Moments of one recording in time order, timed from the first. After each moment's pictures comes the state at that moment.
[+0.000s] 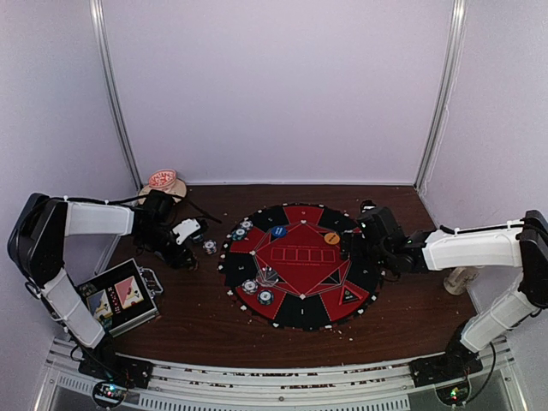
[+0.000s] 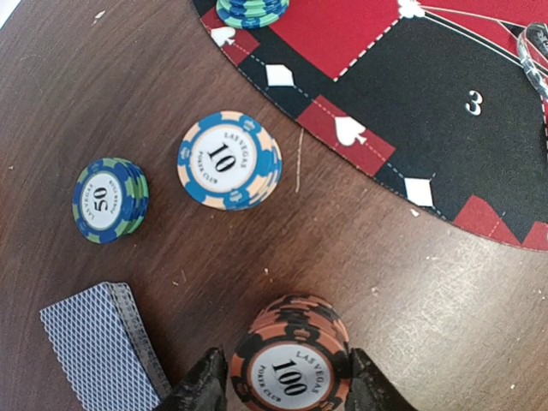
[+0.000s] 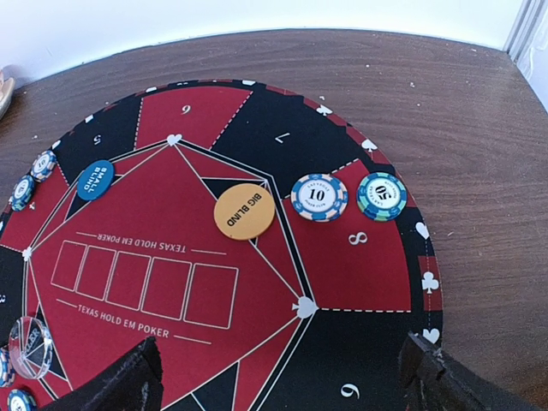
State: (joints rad) left arm -0.32 1.66 0.95 -0.39 0.21 0.56; right arm 0.73 1.45 0.76 -0.04 0.48 0.51
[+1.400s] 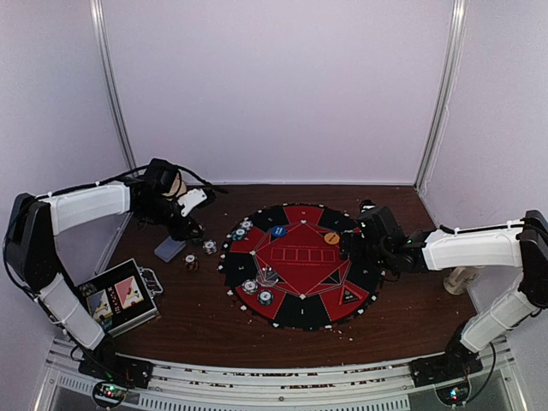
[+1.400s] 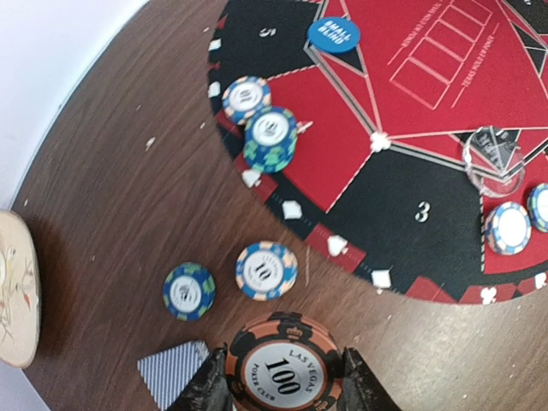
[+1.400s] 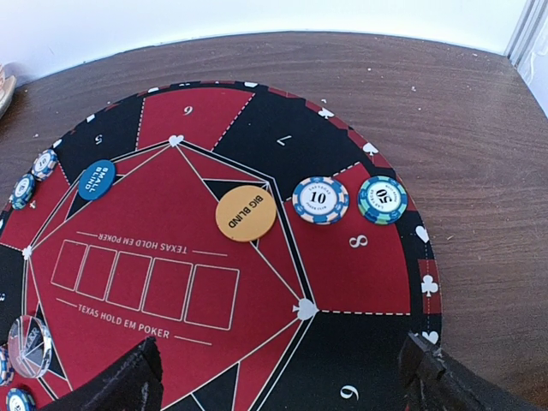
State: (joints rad) left arm -0.37 1.61 1.18 -0.56 0.22 0.57; right arm 0.73 1.45 0.77 -0.04 0.48 0.50
